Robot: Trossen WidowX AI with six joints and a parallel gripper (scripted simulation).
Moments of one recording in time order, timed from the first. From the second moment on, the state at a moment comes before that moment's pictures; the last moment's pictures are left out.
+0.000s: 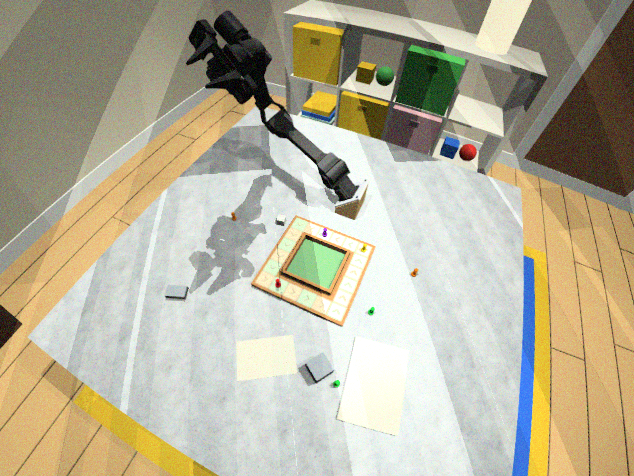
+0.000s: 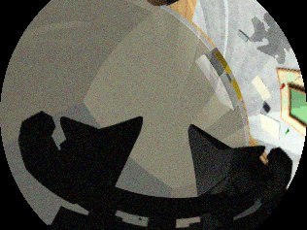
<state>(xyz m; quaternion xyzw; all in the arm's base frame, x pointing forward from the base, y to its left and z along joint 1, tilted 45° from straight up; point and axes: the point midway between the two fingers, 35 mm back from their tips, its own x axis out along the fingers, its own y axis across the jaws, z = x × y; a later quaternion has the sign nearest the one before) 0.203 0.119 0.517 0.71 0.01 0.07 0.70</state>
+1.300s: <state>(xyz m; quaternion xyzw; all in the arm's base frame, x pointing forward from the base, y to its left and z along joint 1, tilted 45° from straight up) 0.185 -0.085 0.150 -0.36 0.65 -0.19 0.65</state>
